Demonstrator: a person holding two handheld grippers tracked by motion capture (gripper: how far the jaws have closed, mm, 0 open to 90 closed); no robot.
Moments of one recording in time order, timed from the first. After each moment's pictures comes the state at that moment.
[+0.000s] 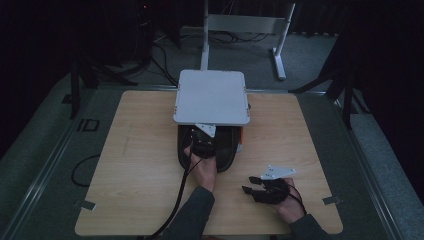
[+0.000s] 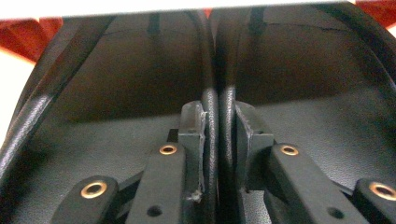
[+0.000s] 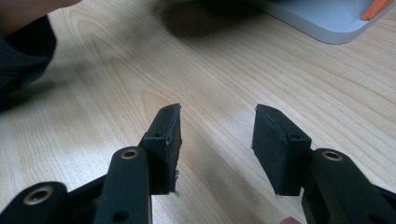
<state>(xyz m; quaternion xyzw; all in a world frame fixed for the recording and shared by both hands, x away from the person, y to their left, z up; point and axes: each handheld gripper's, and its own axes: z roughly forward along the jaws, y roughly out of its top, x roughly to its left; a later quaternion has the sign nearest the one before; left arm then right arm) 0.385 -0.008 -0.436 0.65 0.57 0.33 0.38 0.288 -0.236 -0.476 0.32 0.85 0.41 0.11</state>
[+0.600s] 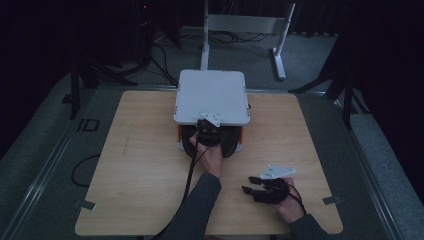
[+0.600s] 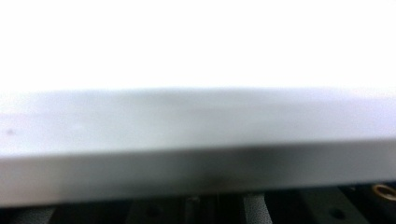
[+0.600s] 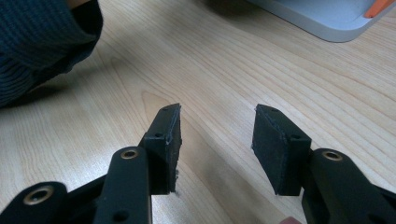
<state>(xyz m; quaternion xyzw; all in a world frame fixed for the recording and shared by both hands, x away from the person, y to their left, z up) 0.414 -0.021 -0.427 0.61 0.58 0.37 0.40 0.289 -0.236 -0.477 0.32 0.85 0.41 0.10</state>
